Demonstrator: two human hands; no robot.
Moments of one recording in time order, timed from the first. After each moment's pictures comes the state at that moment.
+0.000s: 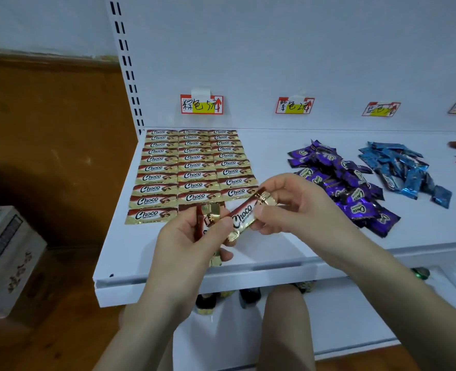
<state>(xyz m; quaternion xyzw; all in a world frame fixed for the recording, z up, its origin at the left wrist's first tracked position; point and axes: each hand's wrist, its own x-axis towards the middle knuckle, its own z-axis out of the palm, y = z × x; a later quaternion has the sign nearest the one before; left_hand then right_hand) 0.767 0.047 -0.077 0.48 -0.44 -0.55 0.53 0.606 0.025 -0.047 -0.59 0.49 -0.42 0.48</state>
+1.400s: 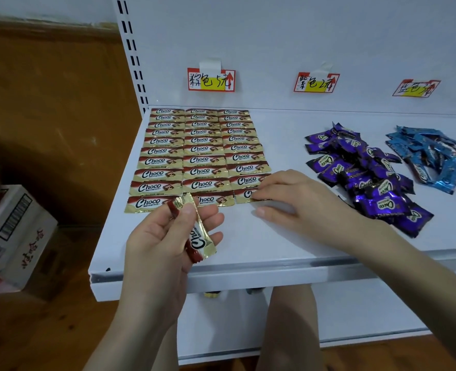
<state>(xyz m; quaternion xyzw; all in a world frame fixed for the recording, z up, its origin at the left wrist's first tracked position) 0.779 0.041 -0.086 0.47 -0.28 -0.58 0.60 0.582 -0.025 -0.094 -0.87 0.45 -0.20 0.06</state>
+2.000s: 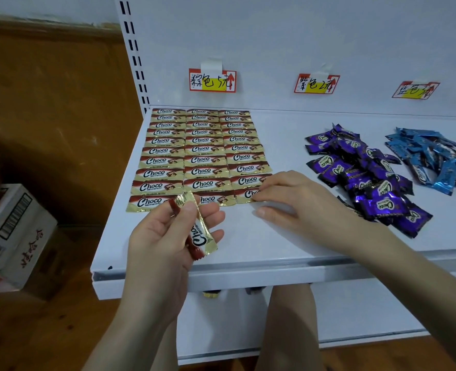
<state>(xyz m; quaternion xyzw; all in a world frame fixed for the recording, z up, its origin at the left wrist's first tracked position) 0.781 0.040 -0.087 0.46 -0.28 -0.58 0.61 0.585 -0.021 -0.093 -0.86 0.47 -0.20 0.07</state>
